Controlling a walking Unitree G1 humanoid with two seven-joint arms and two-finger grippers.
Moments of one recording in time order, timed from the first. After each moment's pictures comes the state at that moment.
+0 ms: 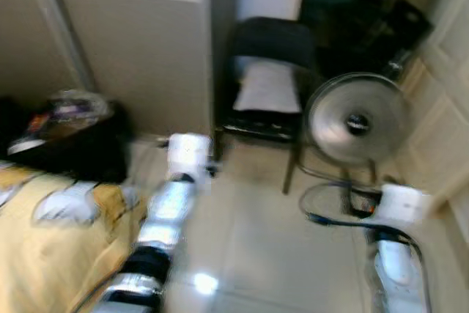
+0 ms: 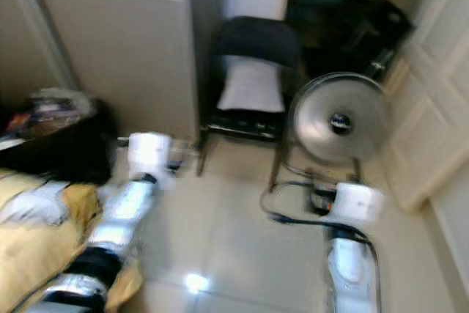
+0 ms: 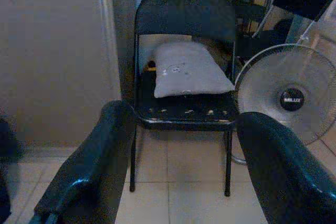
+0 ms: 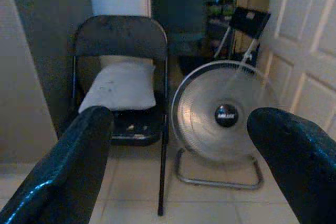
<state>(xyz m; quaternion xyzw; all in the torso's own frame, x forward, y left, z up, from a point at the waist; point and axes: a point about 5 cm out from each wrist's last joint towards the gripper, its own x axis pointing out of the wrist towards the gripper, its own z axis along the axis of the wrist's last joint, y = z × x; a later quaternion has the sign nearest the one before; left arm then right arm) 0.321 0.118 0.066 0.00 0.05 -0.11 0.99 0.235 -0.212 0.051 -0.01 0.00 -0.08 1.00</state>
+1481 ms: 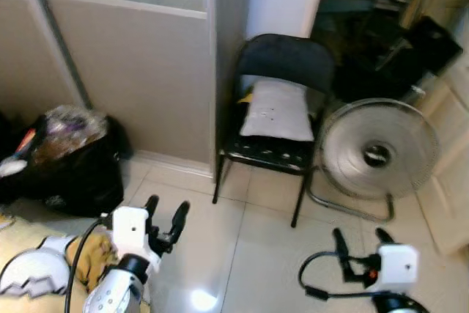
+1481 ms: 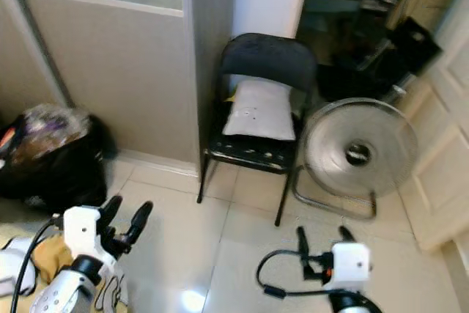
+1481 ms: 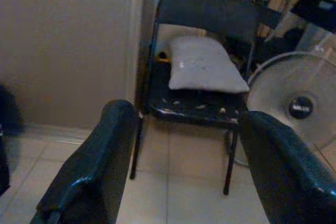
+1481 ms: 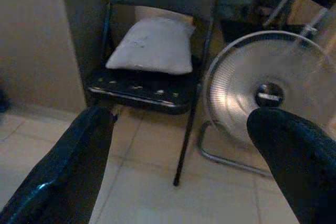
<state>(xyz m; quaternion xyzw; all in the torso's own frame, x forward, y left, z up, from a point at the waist) 0.188 0.169 0.050 -0.06 0.08 -0.10 0.99 0.150 -0.209 0.015 -0.04 0.09 0.00 1.00</state>
